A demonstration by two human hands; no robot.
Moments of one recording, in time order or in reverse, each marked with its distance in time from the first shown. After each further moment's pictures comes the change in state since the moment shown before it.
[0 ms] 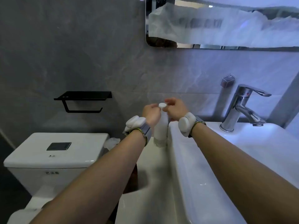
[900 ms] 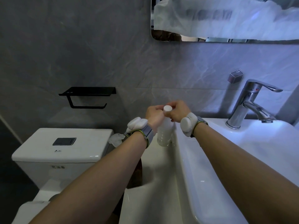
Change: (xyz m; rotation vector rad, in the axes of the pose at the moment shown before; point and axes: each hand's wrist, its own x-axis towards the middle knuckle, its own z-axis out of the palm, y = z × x) left_hand -0.013 -0.013 -0.007 0.002 -0.068 0.056; right_hand -0.003 0.013 0.009 -0.164 -0.060 -0.074
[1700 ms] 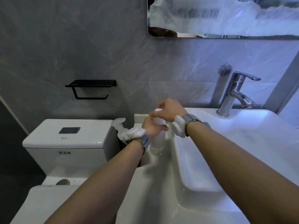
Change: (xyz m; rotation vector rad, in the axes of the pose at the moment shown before) left_hand -0.064 -0.052 -0.002 0.149 -0.048 -0.012; right_hand -0.070 -0.022 0.007 -0.379 -0.036 -0.101
